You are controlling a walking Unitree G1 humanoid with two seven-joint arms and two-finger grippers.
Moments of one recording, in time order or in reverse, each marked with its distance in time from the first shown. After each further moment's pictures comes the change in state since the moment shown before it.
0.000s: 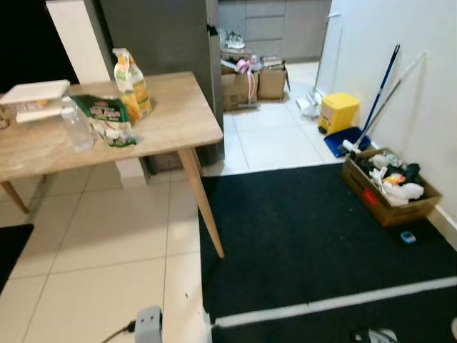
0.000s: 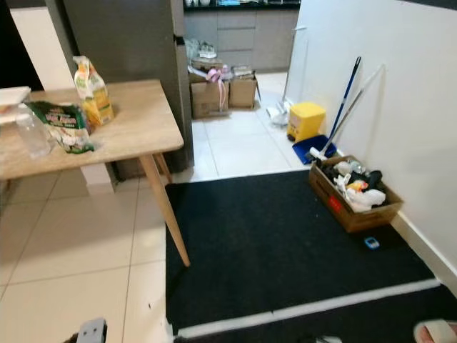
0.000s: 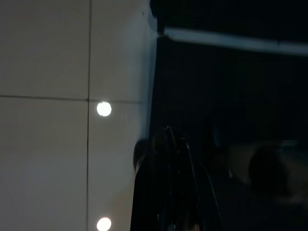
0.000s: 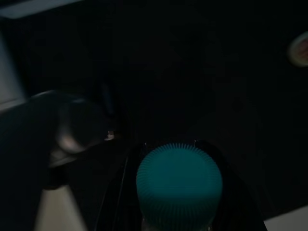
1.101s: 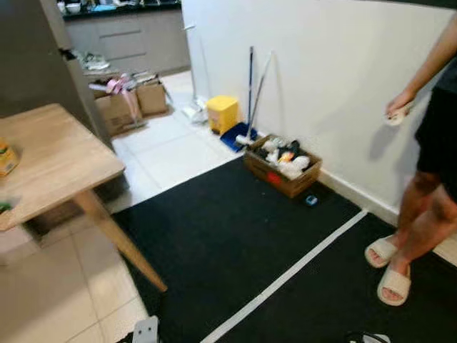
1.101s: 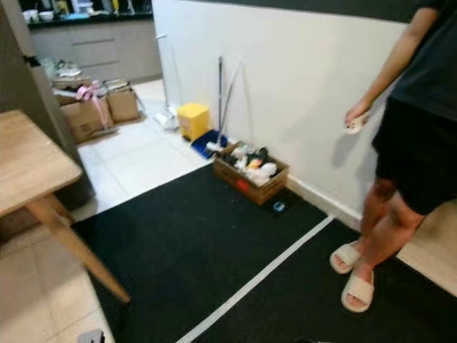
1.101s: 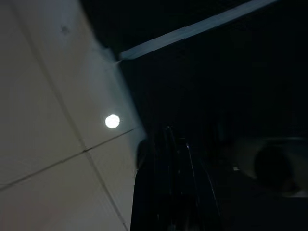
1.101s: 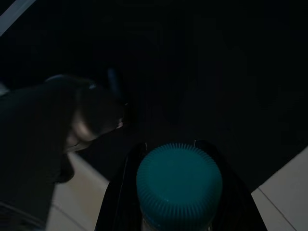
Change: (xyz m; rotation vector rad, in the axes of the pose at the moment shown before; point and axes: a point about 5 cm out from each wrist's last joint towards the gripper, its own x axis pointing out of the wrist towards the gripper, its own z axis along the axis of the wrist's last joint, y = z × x) left arm 0.002 -0.005 0.006 0.008 -0.021 -0.033; right arm 0.000 -0.001 -0.001 -0.014 0.000 -0.003
